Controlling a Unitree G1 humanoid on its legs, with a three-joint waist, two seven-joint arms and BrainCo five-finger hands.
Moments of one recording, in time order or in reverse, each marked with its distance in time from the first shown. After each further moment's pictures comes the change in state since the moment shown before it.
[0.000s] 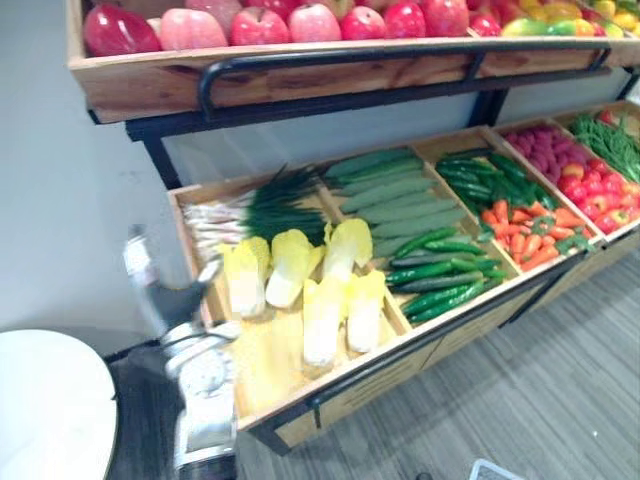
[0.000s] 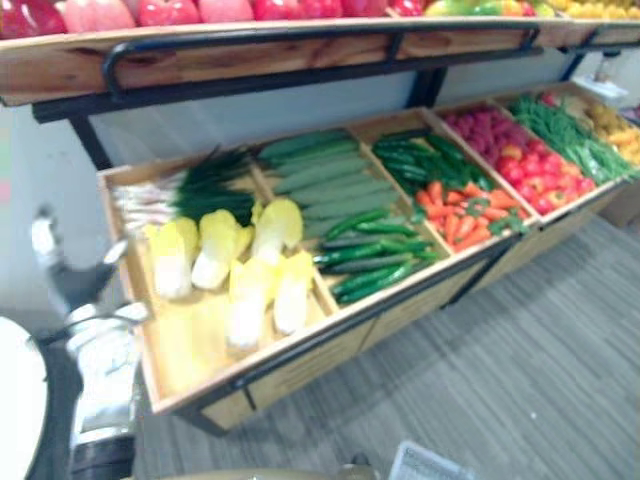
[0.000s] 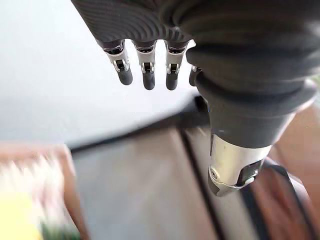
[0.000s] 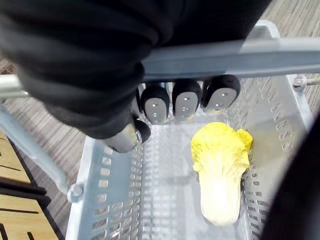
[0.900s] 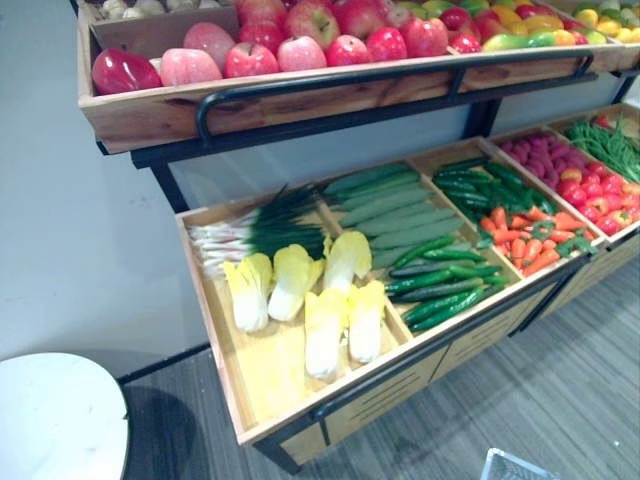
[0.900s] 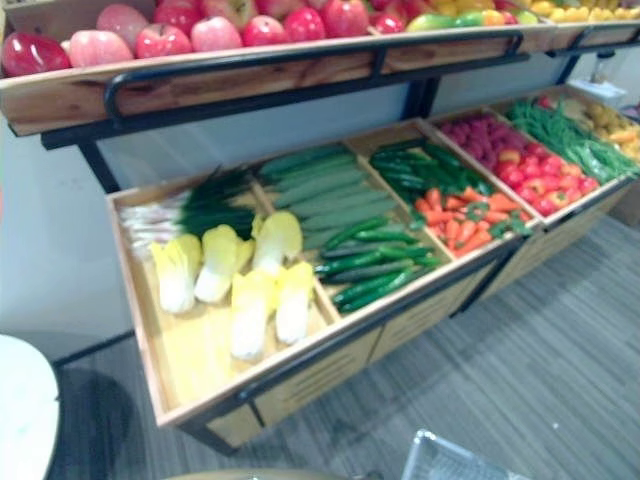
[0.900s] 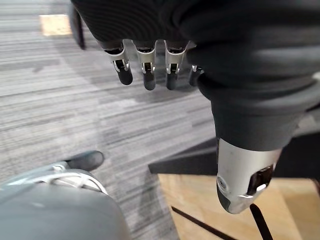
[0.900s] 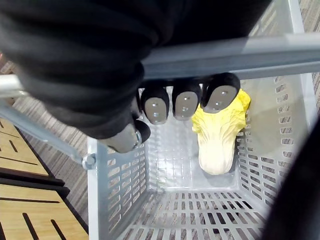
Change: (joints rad) left arm 0.174 -0.002 -0.038 1.135 -0.087 0.058 -0.364; right arm -0.089 0.018 -0.031 -0.033 -0.051 0.036 -0.037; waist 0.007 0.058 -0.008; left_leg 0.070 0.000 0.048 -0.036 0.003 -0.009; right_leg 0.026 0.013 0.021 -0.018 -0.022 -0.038
